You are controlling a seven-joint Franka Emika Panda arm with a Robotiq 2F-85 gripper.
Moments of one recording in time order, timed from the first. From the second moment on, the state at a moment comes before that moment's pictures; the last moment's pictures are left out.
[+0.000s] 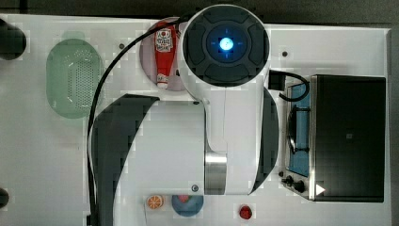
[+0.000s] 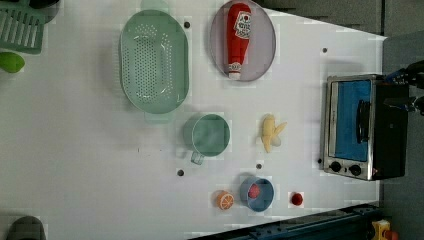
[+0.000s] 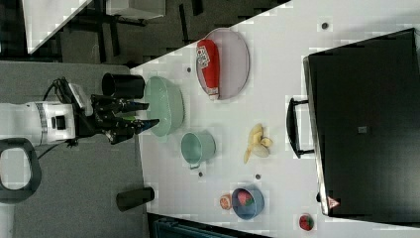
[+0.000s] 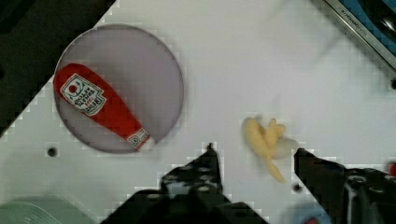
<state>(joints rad) 0.00 -0.03 -0.01 -1.80 -0.03 0.19 0.08</state>
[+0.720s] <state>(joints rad) -0.03 -0.40 -0.03 -2.17 -0.03 0.27 -0.06</state>
